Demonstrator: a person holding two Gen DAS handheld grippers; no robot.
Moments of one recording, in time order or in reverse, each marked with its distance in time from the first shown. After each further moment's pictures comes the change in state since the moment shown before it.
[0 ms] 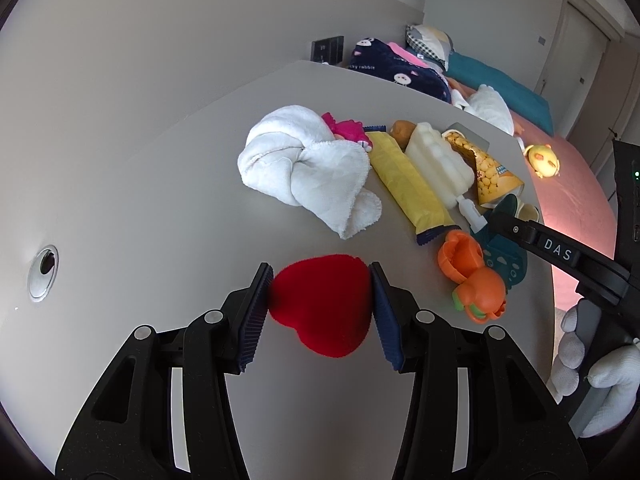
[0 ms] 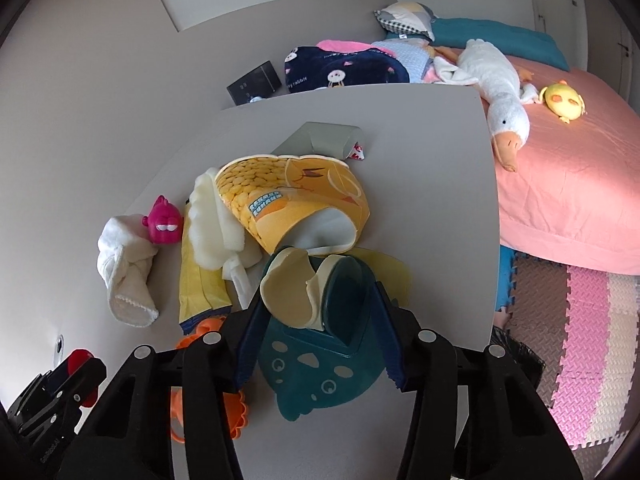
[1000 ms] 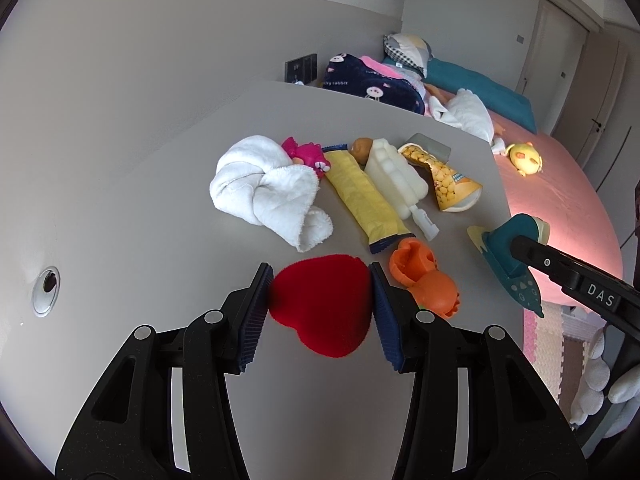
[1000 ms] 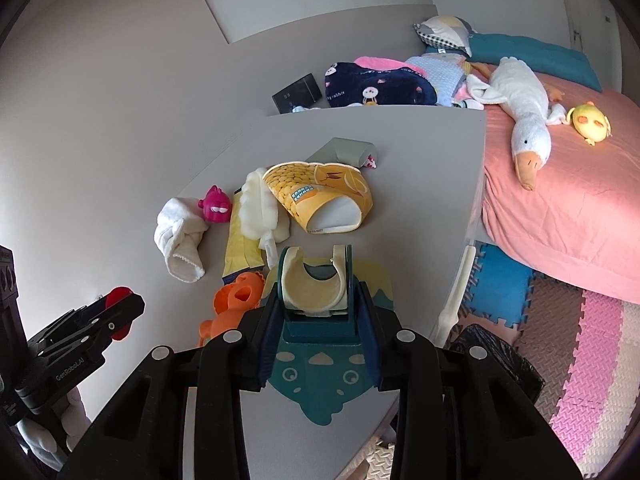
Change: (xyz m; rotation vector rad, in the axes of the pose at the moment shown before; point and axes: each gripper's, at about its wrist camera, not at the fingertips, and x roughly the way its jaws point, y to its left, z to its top) left arm -0.023 -0.030 0.005 0.067 -0.056 -0.036; right arm -0.071 -0.022 -0.013 -0.094 -0.024 0.149
